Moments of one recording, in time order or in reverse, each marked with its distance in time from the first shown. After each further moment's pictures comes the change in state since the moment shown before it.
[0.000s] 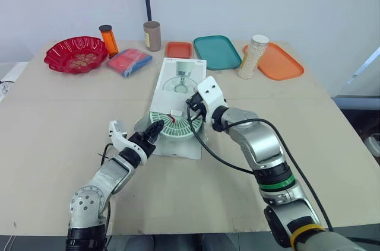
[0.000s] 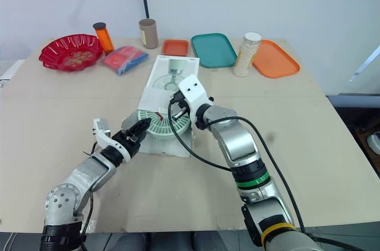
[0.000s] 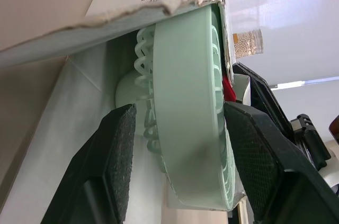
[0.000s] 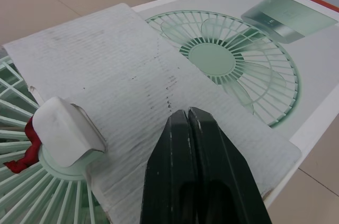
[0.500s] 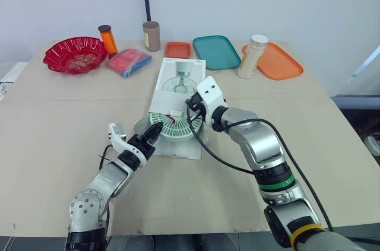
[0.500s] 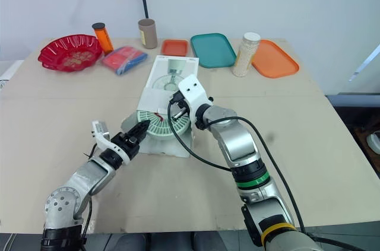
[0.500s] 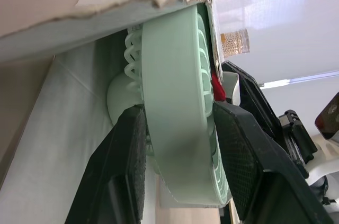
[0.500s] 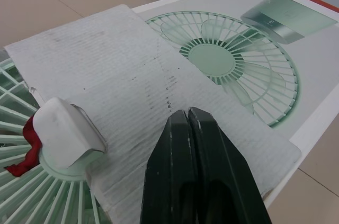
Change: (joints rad) left arm 0.049 -0.010 0.017 -0.011 -0.004 0.020 -0.065; right arm 0.000 0.000 0.004 -0.005 0.000 0.001 0.002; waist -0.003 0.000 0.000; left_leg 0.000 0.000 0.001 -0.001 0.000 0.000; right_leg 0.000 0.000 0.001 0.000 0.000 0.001
